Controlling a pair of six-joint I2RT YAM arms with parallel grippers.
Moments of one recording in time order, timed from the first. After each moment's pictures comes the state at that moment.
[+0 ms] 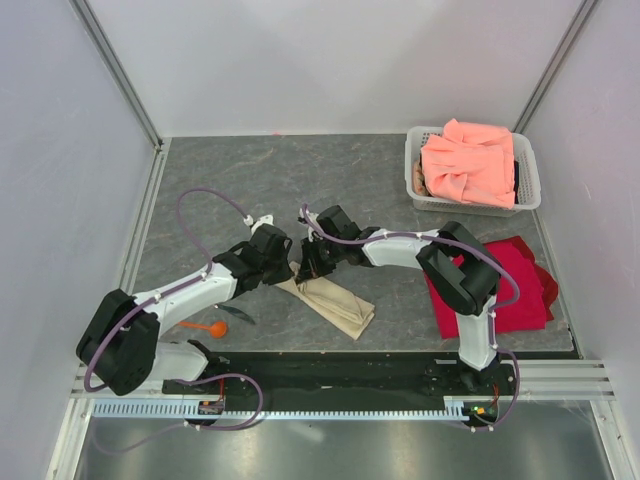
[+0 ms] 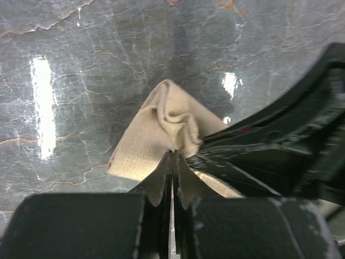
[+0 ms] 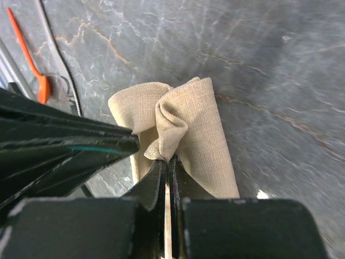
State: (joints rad) left arm -0.63 1.31 0.68 -0.27 -0.15 -0.79; right arm 0.79 1.97 1.18 -0.02 -0.48 0.48
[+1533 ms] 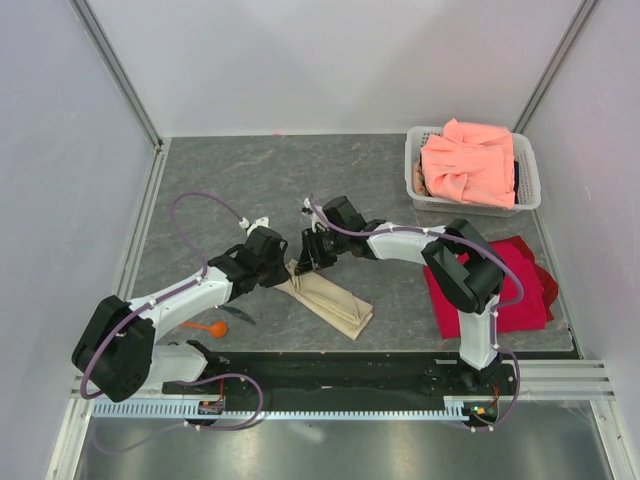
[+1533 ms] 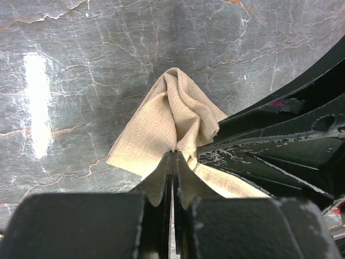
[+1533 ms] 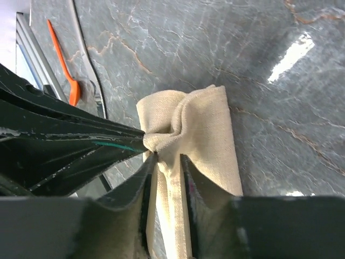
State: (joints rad) left arm -0.61 1.27 0.65 -0.27 -0.13 -0.80; right arm 0.74 1.97 1.20 -0.01 -0.58 0.51
